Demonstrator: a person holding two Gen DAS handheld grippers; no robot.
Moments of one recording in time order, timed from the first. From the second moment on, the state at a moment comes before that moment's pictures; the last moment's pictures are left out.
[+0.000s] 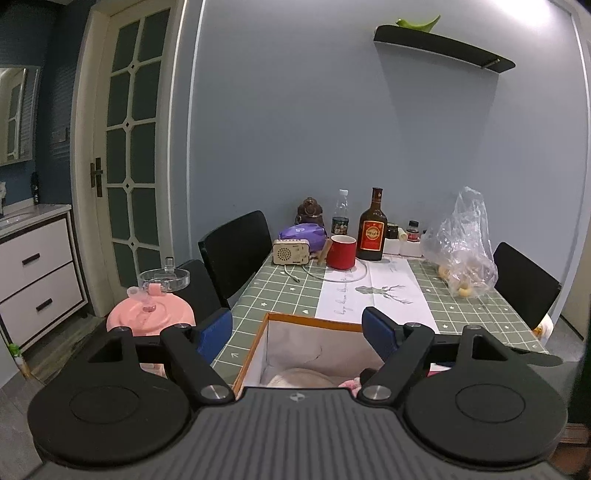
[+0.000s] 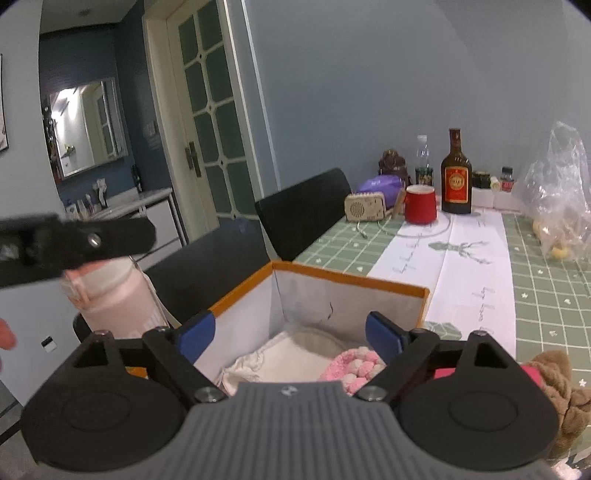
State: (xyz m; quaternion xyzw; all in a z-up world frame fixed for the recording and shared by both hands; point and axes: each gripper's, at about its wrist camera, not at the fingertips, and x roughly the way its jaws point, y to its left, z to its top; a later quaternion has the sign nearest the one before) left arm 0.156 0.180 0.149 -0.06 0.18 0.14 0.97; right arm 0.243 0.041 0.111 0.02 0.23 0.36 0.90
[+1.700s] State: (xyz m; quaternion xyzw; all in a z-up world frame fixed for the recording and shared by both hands) left arm 0.147 -0.057 0.026 -0.10 0.31 -0.09 0.94; right arm 0.162 -0.281 -0.030 0.00 0.31 0.05 0.95
